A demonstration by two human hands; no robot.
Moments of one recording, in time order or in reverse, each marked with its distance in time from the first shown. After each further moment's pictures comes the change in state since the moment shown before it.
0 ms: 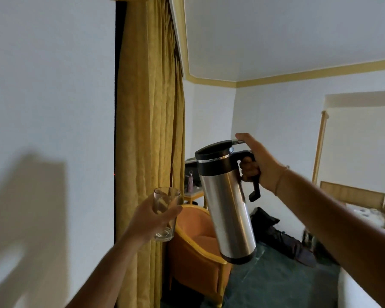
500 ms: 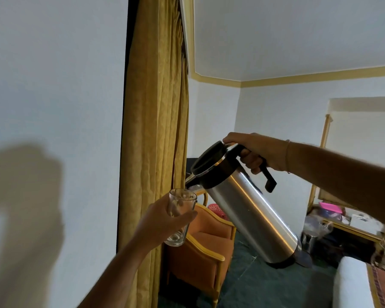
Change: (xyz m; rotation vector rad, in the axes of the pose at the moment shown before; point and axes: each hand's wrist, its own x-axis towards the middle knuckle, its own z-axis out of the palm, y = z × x) left_hand -0.029 0.016 0.006 0.114 -0.046 0.090; right_hand -0.007 -0.045 0.023 -0.546 -0.222 0.060
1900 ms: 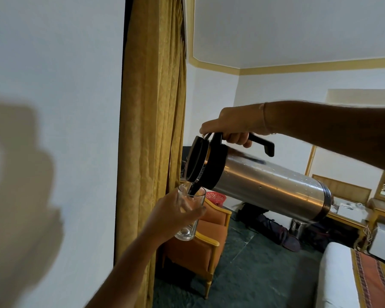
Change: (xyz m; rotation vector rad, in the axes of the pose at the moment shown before) left_hand -0.009 -0.007 0.019 -0.076 -0.047 0.031; right_hand 0.012 -0.071 0.045 -0.705 -0.129 -0.067
